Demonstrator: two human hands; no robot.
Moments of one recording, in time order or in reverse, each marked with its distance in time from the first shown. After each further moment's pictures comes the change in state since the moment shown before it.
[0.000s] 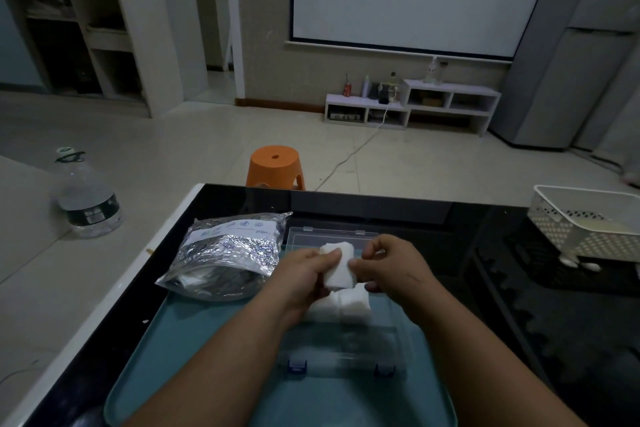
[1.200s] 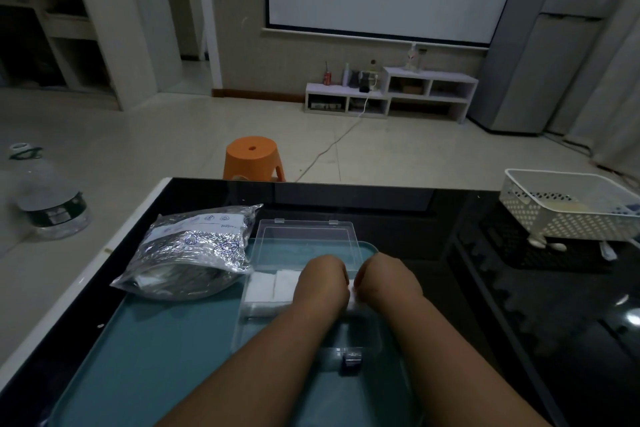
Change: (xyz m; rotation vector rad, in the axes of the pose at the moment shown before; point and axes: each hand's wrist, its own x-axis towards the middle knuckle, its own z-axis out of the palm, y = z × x) left_hand 0.037 -0.035 0.075 1.268 0.039 0.073; right_hand 0.035 0.053 -0.011 -0.829 0.042 0.297
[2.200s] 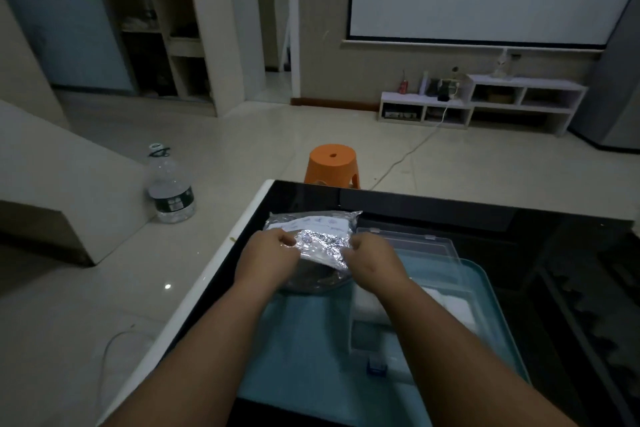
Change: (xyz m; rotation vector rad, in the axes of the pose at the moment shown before) left_hand -0.048 -0.186 -0.137 -0.279 0.518 -0.209; right_hand -0.041 -0.157 0.027 0.356 0.022 -0.459
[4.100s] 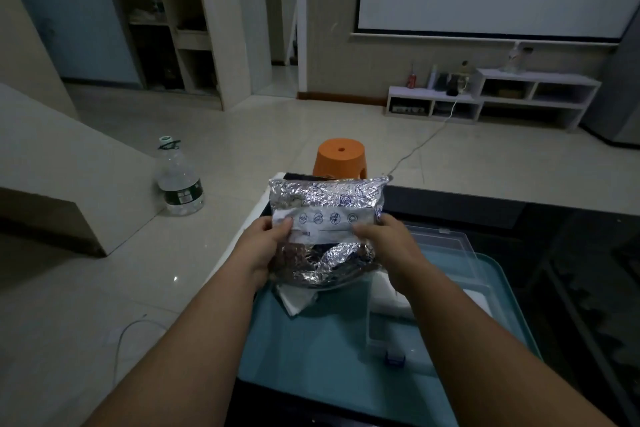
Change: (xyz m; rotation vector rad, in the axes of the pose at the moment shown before) left_hand 0.017 -0.028 -0.018 -0.922 -0.214 -0.292; right_hand -0.009 -0.013 -0.004 0.819 -0.071 0.068
